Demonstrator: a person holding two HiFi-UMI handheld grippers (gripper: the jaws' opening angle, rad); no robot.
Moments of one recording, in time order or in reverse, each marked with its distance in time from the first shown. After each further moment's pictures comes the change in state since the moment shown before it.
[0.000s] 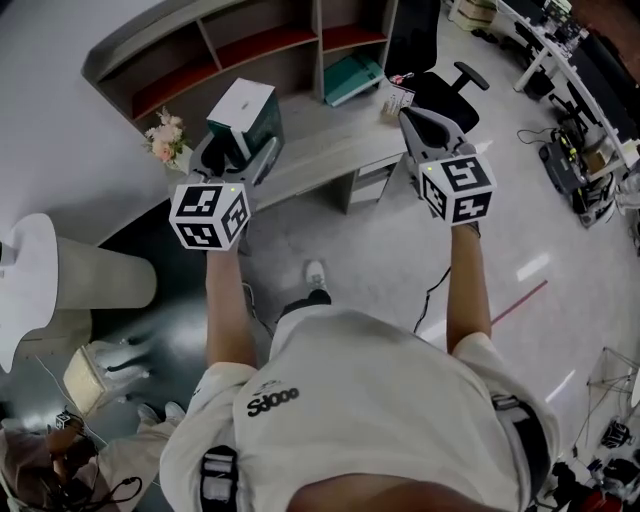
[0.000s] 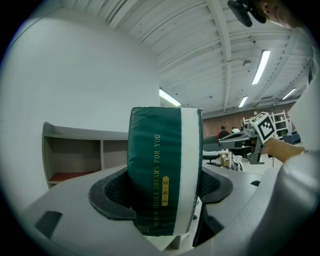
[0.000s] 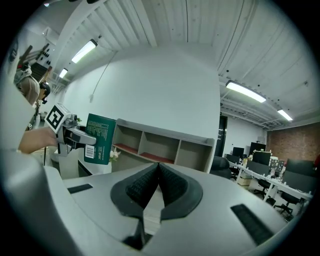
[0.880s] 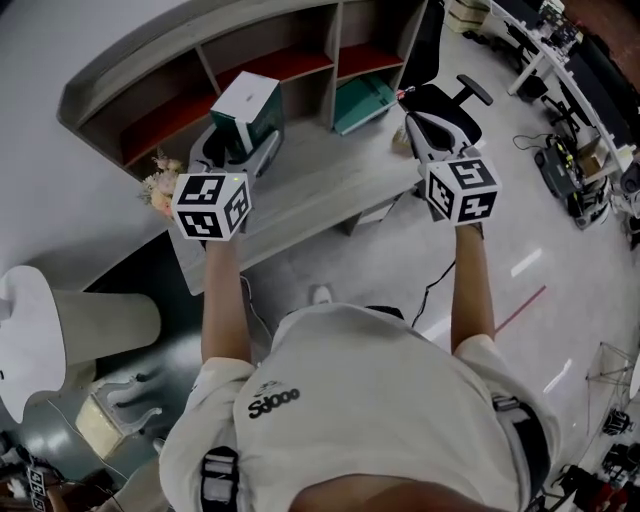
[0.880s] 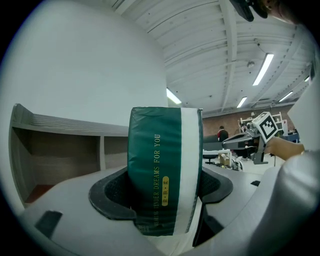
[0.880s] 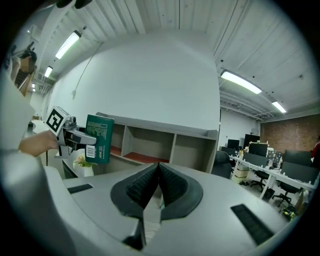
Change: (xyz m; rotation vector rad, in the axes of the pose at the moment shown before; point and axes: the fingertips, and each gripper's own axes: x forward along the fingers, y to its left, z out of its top) left arm 0.123 0.142 -0.006 0.002 0.014 -0.065; right arm 0.159 -0.031 -0.002 0.069 0.067 -0.075
